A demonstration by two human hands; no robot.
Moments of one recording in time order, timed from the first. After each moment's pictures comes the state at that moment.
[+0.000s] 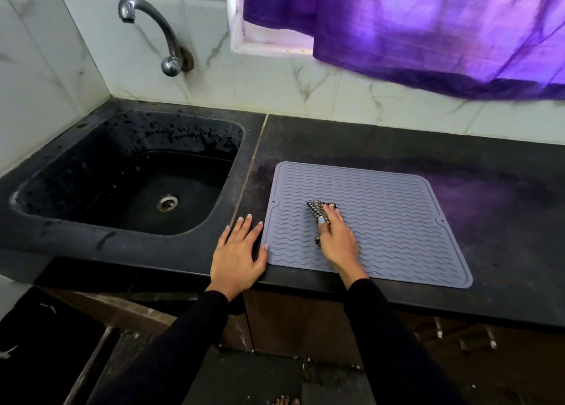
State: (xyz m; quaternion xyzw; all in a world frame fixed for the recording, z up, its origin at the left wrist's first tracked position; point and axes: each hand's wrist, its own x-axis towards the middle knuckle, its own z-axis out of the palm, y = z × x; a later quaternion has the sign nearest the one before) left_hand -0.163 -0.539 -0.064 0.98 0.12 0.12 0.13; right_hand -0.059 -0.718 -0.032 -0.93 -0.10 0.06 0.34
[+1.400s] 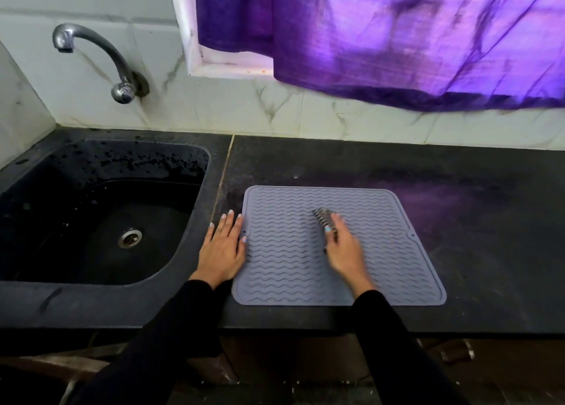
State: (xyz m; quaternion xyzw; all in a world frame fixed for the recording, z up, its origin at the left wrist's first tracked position) left_hand -0.070 -0.519 -0.052 0.98 0.08 0.05 0.15; right_hand -0.010 -0.761 -0.024 -0.94 -0.06 -0.01 0.35
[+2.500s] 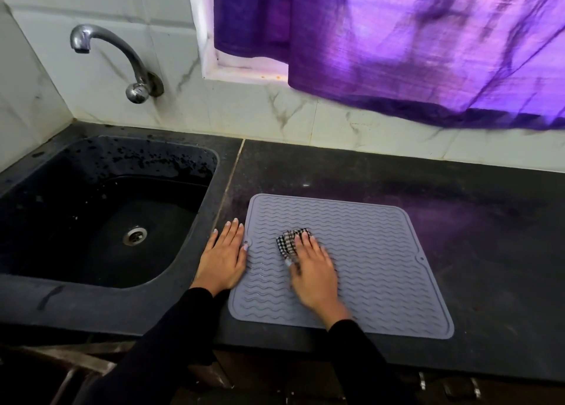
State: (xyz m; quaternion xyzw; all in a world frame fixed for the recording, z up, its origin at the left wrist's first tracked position) left_hand -0.060 -0.516 -0.064 0.99 0.09 0.05 0.12; right_hand -0.030 -0.719 -0.037 -0.94 -0.20 -0.01 0.26
